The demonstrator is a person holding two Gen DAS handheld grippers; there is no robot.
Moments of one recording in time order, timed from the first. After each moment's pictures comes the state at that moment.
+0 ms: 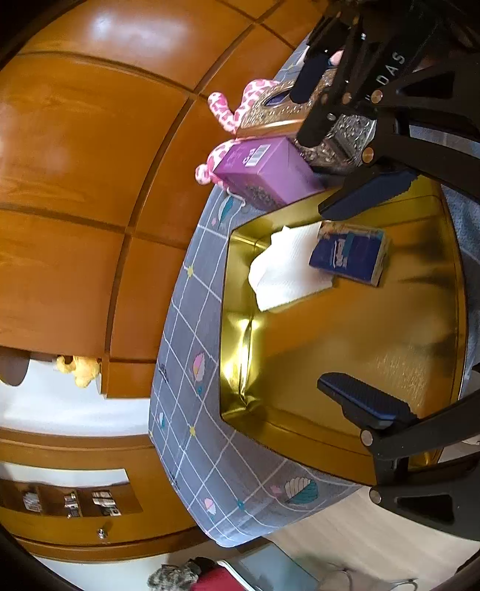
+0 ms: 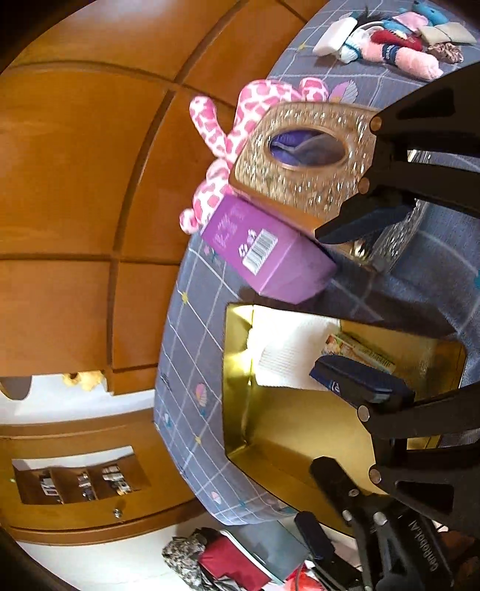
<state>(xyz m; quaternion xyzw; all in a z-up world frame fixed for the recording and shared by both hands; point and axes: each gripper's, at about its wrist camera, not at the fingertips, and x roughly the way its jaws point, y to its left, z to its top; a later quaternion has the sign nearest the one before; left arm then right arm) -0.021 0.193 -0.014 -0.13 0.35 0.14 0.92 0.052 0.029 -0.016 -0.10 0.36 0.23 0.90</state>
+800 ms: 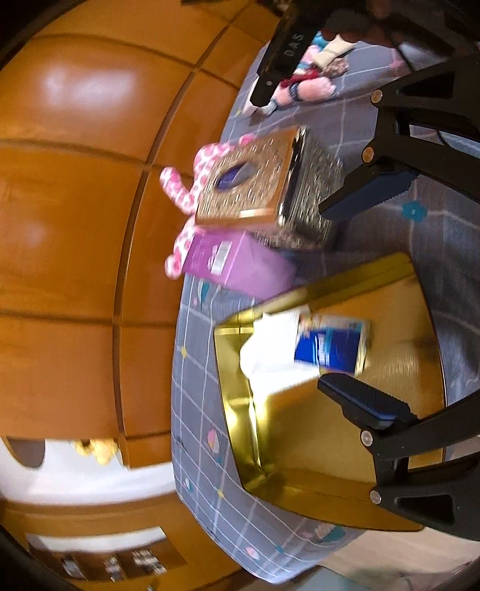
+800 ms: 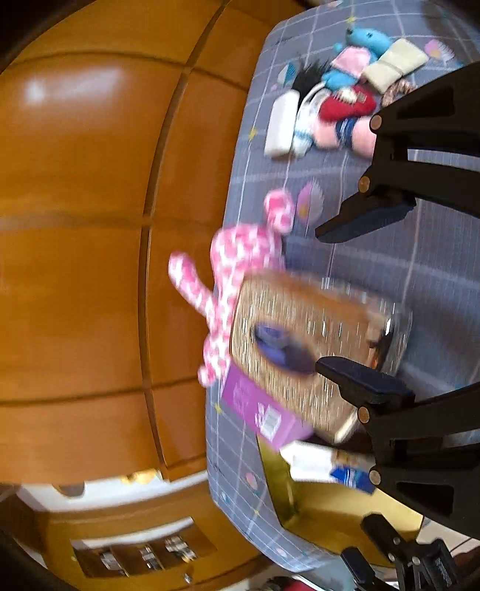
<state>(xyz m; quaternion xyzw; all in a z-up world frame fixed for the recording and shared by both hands) -0.012 0.107 -0.007 -0.05 0.36 0.03 0.93 0.057 -0.127 -0.008 -0.01 0.34 0.07 0.94</state>
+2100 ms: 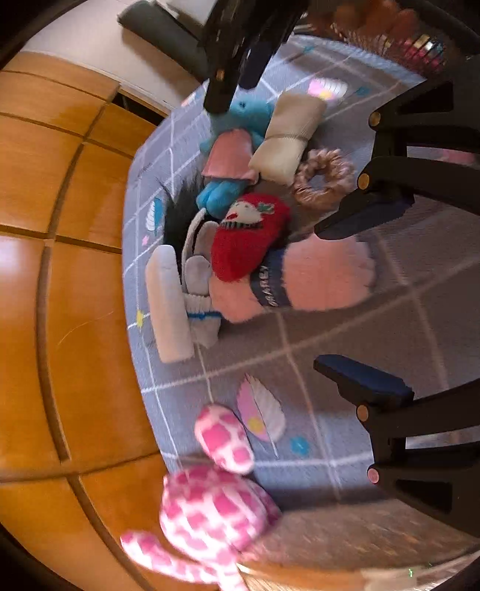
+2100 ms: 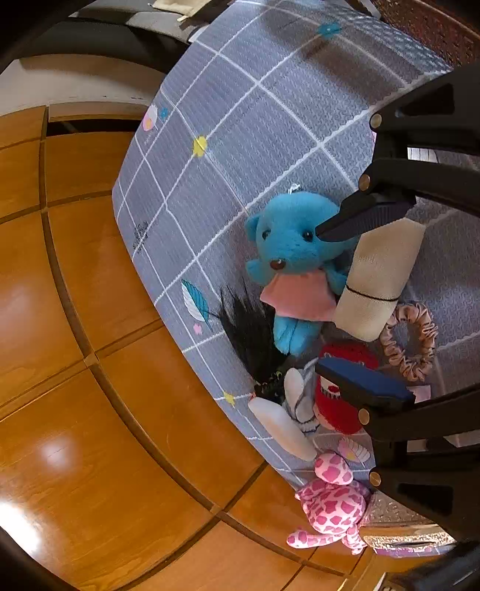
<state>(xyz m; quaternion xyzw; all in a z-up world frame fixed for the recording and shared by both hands) 0.140 -0.215 -0.086 0.09 0.47 -0.25 0.84 0.051 -0.427 -0.056 0.28 0.37 -0.17 0.87</state>
